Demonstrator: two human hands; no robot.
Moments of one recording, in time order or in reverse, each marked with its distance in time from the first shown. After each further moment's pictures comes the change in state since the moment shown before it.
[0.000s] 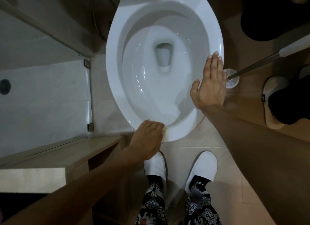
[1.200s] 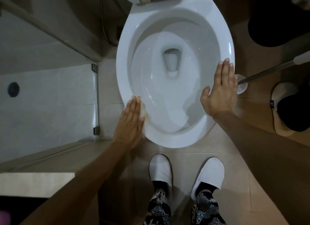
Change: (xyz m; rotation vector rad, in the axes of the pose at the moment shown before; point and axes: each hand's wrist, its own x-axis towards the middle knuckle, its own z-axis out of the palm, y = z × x) left_hand -0.009 -0.082 -0.006 -0.109 0.154 -0.296; right_hand -0.001 -0.002 -0.004 0.010 -0.015 0.001
